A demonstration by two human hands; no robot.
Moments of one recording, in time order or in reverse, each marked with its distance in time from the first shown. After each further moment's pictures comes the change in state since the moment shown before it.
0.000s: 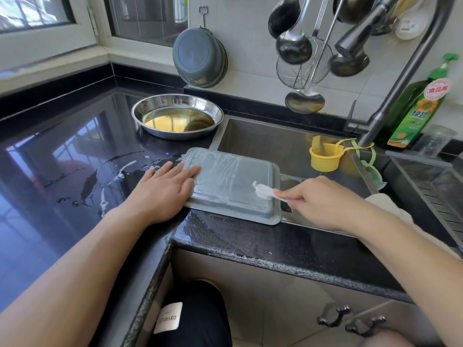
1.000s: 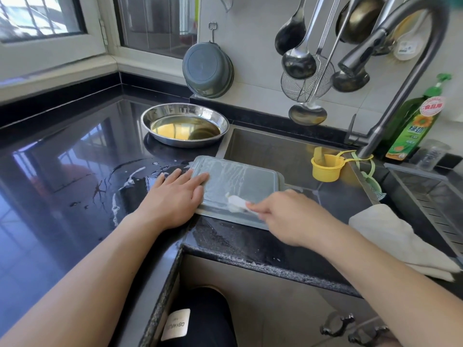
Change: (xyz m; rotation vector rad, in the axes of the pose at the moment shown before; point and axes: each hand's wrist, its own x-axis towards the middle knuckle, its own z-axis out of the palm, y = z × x) left_hand 0.000 0.002 0.002 -0.005 0.044 0.009; right_hand 0.008 -0.068 0.016 -0.019 -0.026 0.003
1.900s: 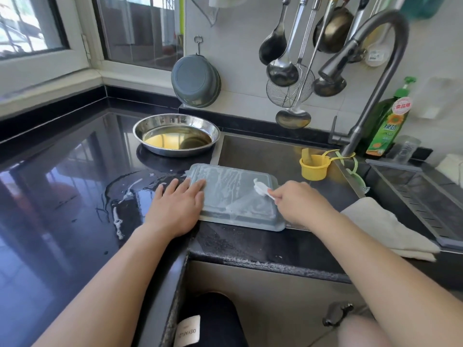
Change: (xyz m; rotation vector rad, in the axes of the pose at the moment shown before) left_hand 0.004 -0.001 0.008 -0.047 0.002 -0.021; right_hand 0.018 0.016 -0.002 0.009 0.103 0.338
